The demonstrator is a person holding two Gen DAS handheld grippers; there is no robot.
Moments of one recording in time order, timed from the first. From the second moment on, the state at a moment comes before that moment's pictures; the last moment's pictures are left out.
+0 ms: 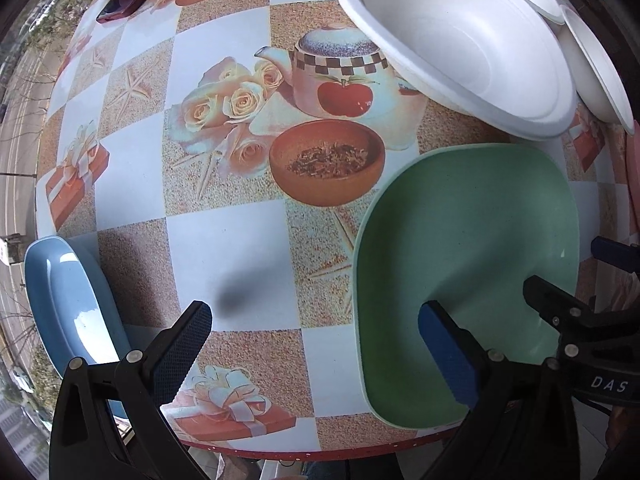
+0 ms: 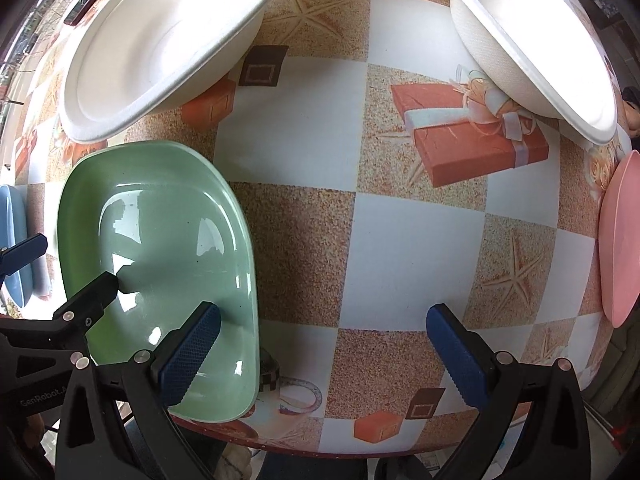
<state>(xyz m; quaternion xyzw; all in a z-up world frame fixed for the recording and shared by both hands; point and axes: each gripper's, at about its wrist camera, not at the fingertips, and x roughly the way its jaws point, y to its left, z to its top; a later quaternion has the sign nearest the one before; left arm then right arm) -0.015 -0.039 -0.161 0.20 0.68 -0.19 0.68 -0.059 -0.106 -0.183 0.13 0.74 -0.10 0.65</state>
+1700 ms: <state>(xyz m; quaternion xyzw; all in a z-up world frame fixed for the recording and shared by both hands) -0.001 0.017 -0.132 0.21 0.68 -0.19 0.68 -0.029 -0.044 -0.156 0.14 0.76 0.01 0.64</state>
